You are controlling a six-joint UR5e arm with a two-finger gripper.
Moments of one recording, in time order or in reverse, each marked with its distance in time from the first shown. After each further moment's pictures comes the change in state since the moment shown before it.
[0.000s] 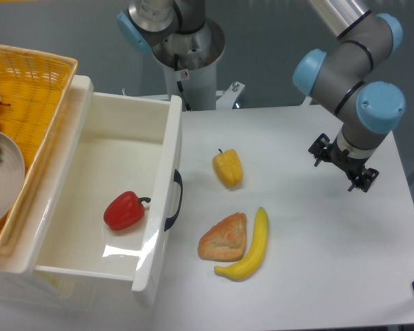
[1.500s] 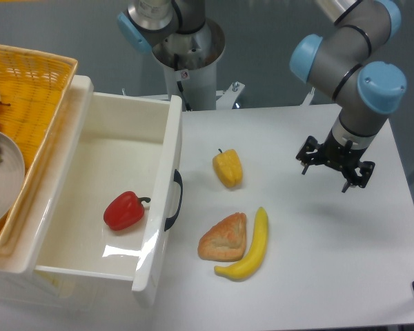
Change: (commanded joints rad) arm -0.037 0.069 -0.026 -0.005 -0.210 -0.562
